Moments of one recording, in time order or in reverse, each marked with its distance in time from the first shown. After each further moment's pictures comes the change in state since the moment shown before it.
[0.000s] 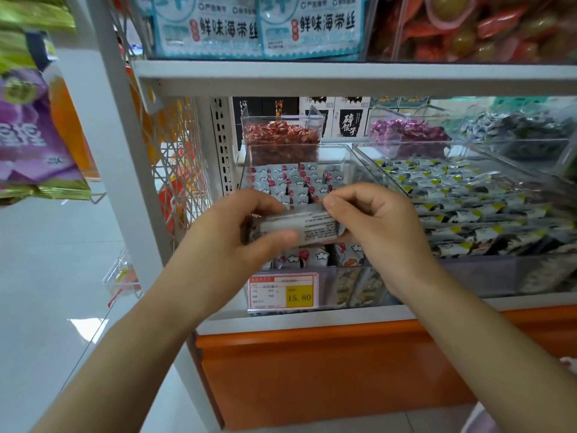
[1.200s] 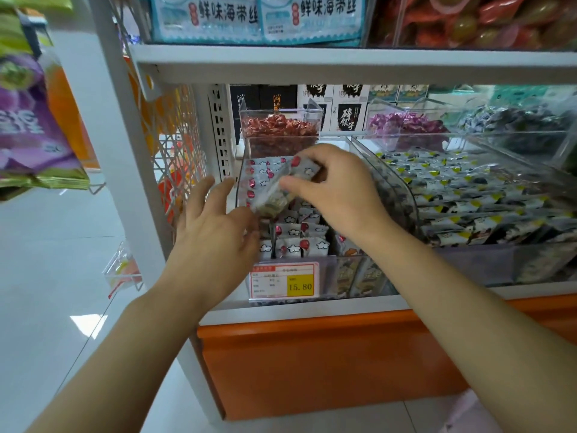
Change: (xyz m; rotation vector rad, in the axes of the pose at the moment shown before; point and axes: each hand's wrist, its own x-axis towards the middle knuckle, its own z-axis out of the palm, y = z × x) left_hand 0.007 -0.043 0.009 0.692 0.044 -0.003; right_hand 0.042 0.002 0.028 -0.429 -0.032 -0.177
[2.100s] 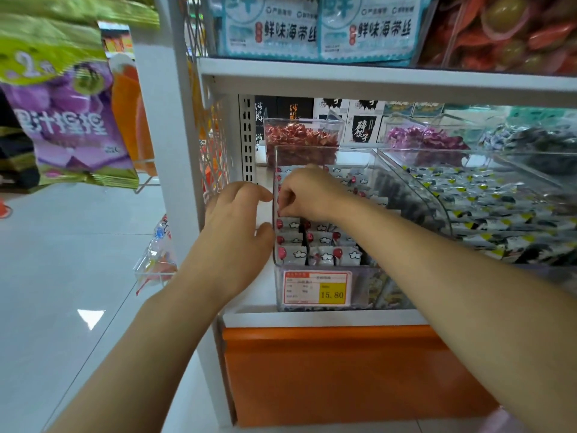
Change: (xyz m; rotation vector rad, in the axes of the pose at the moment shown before) left_hand -0.001 -0.009 -0.023 -0.304 0.096 -0.047; right_hand 0.060 0.012 0.058 -0.593 -0.508 -0.071
